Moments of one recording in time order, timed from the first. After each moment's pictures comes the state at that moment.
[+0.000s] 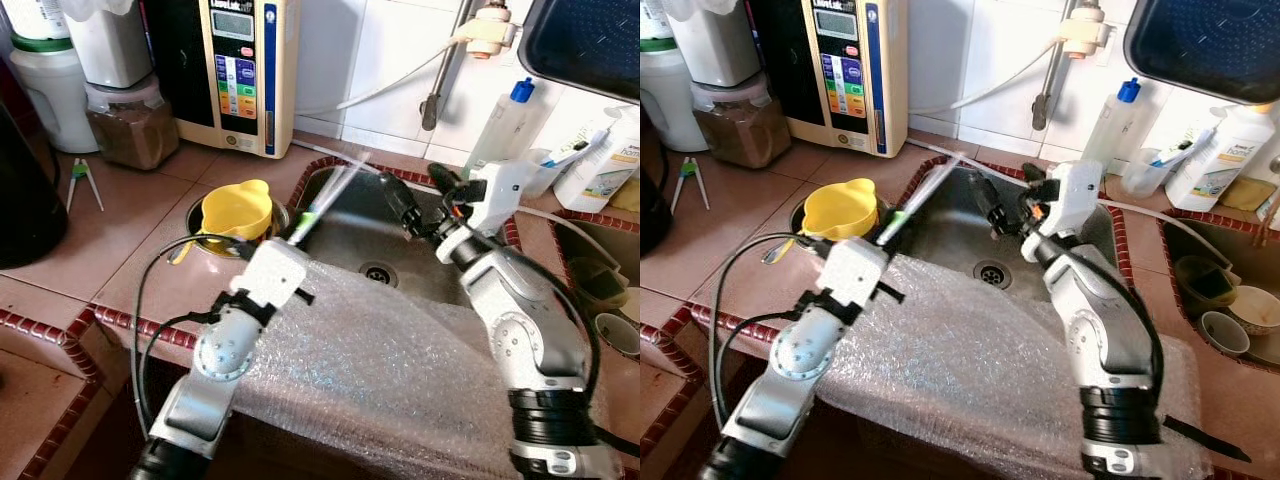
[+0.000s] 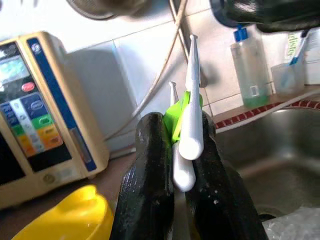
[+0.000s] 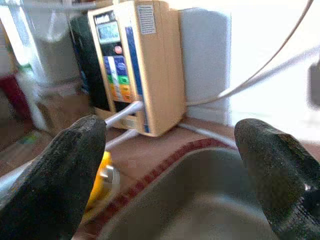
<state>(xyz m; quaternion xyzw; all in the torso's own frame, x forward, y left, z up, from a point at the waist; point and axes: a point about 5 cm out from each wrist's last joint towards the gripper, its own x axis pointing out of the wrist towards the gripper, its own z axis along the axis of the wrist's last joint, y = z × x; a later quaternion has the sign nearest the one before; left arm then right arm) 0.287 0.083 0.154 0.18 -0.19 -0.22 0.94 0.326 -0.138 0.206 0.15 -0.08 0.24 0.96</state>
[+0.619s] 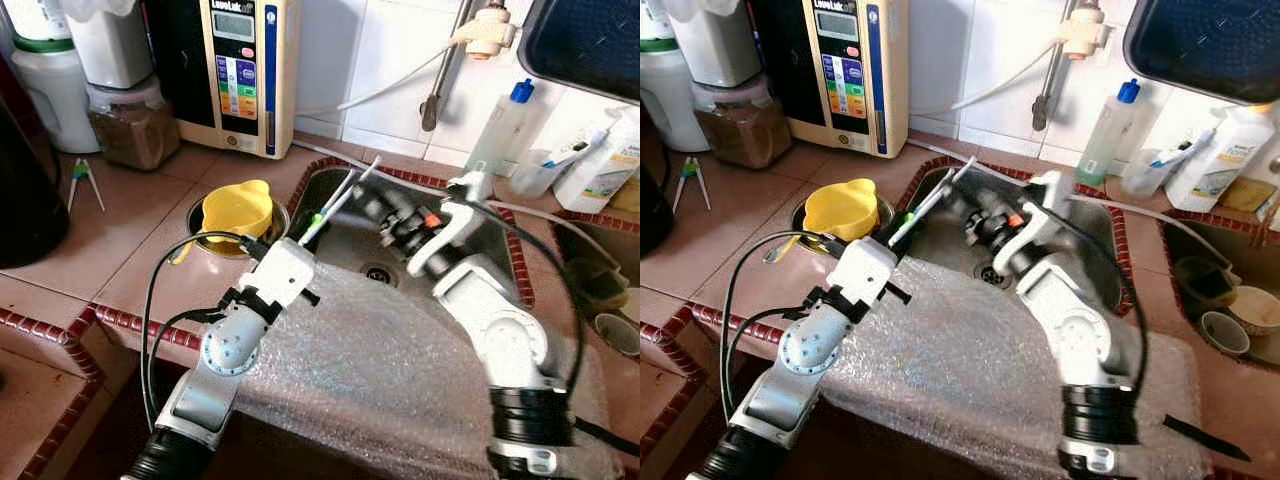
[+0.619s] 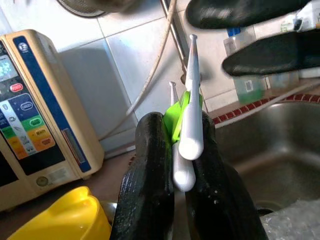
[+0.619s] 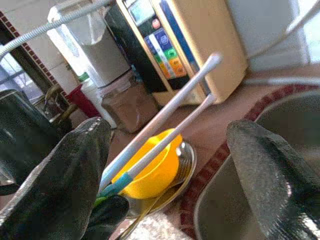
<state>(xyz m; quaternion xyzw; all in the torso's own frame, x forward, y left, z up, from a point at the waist) 0.291 0.080 0.148 0.19 -0.18 -0.23 0.94 0.323 -0.110 0.190 0.31 0.01 0.31 0.90</state>
